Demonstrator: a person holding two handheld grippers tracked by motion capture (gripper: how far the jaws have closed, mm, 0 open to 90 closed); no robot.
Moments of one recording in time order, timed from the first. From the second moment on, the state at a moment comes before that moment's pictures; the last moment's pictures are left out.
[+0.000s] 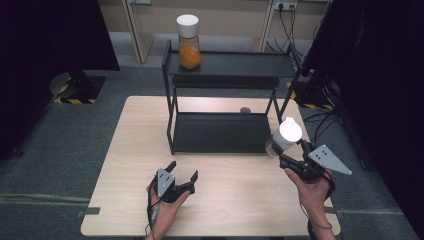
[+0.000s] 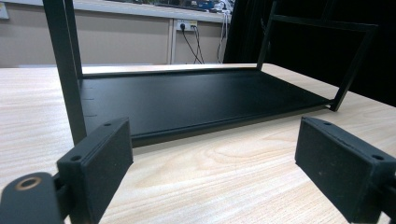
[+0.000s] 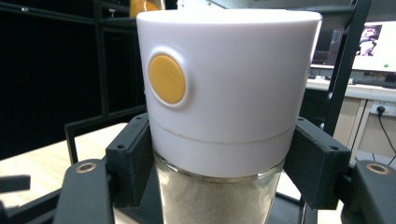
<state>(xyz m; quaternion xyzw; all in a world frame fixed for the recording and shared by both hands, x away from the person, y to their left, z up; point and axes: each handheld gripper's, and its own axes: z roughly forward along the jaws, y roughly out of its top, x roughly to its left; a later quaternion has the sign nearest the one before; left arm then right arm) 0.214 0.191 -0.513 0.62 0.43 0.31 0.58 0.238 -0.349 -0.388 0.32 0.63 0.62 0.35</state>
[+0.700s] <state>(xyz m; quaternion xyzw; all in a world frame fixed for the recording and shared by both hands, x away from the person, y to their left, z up) 0.214 0.191 -0.513 0.62 0.43 0.31 0.58 0.257 -0.347 -0.354 0.31 0.61 0.63 0.37</state>
